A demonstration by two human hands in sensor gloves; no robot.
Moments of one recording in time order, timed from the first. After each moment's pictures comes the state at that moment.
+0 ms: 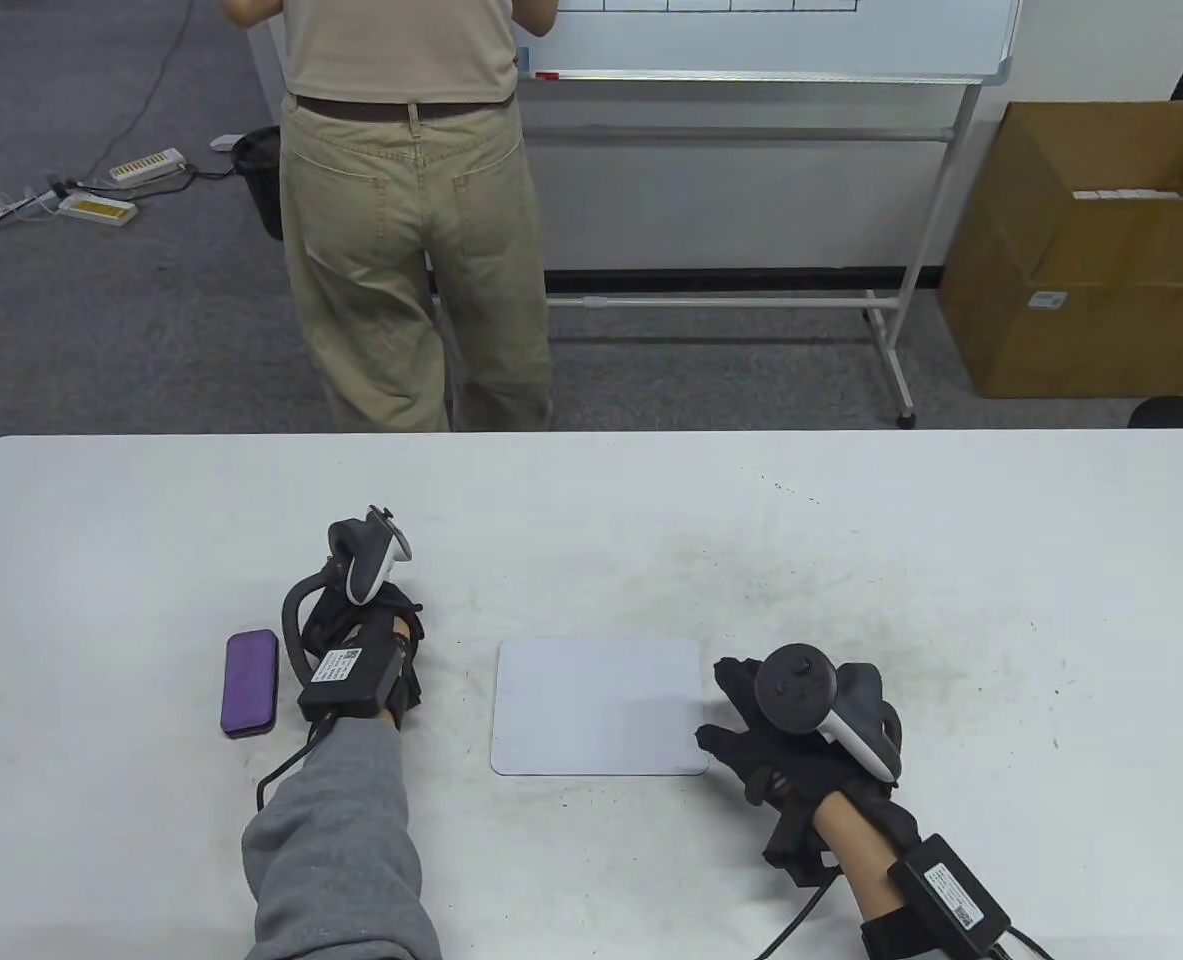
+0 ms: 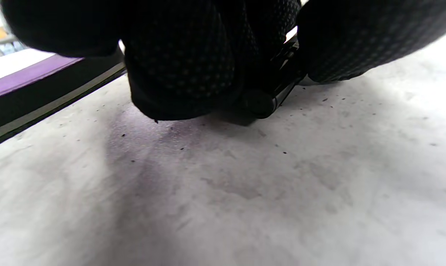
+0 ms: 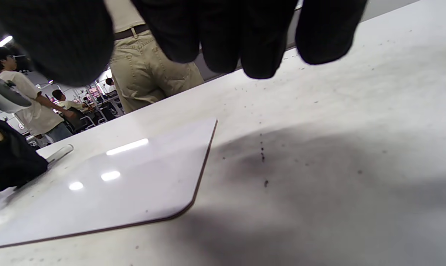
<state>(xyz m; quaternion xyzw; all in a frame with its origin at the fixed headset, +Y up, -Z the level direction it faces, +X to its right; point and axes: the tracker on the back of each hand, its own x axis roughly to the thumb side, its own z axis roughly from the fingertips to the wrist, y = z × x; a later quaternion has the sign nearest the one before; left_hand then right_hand) -0.268 -0.758 -0.526 -0.21 0.34 -0.02 0.92 0.157 -0.718 -0.362 0.04 0.07 0.98 0.20</state>
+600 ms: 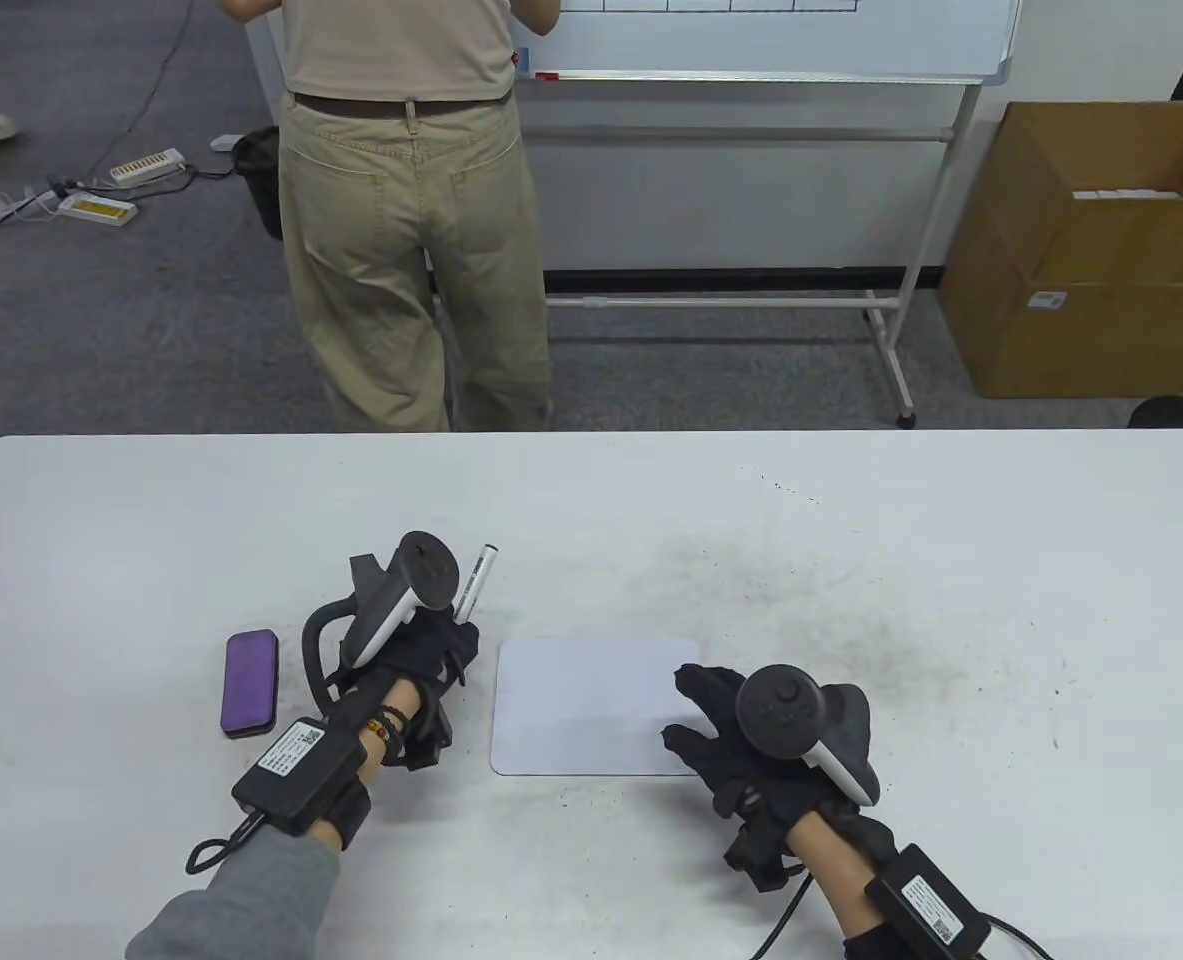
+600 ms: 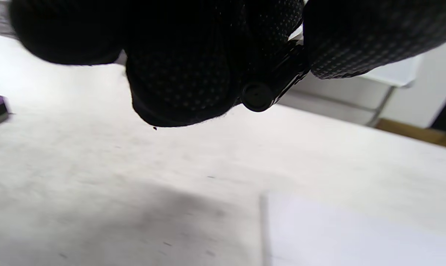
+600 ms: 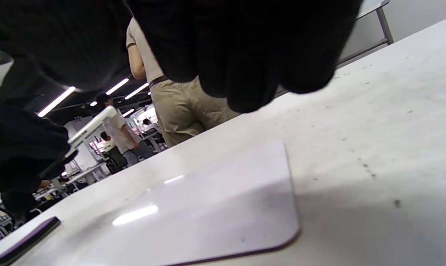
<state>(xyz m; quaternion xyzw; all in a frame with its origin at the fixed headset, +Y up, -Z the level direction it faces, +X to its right) -0.193 -0.680 -0.429 -0.07 0.05 0.11 0.99 0.129 -0.707 -0.344 0.10 -0.01 0.96 0.28</state>
